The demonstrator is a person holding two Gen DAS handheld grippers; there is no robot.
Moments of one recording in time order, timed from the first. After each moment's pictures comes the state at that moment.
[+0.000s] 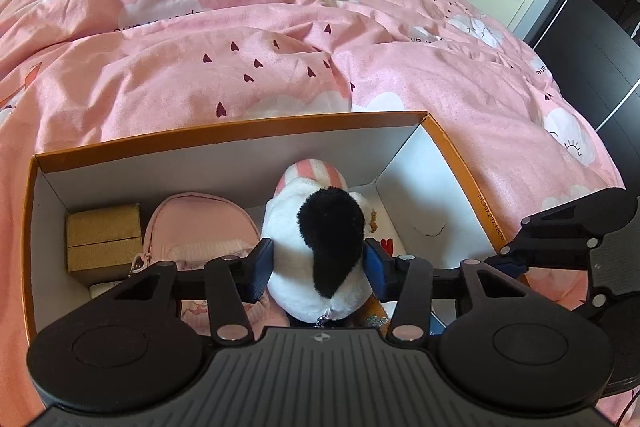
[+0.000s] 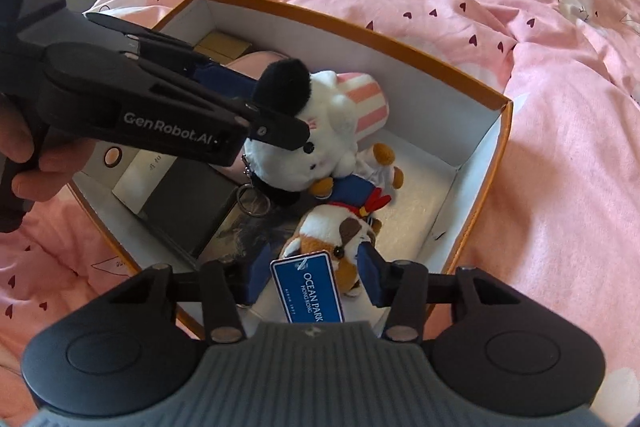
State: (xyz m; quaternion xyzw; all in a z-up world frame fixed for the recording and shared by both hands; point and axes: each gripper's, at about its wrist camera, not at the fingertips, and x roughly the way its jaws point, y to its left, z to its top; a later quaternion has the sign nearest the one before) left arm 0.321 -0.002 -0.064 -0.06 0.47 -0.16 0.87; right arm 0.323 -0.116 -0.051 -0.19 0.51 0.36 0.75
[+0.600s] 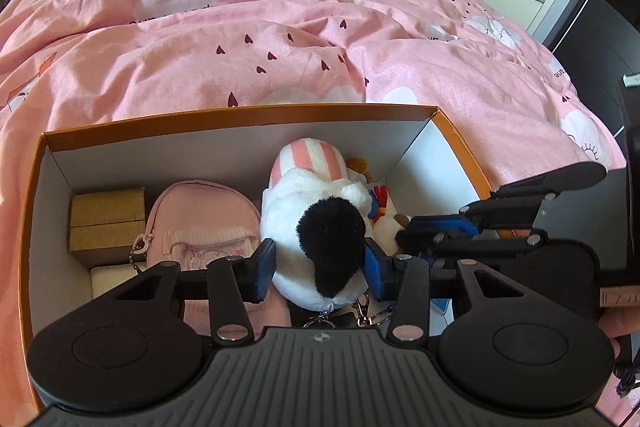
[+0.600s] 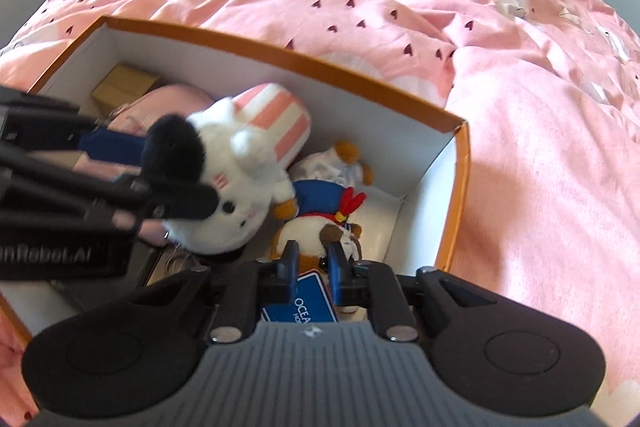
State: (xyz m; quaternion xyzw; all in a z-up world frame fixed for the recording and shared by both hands) left arm 0.316 -0.010 -0.070 -0.06 0.48 -0.13 0.87; right arm 0.349 -0.100 -0.075 -0.18 0.48 0.26 0.82
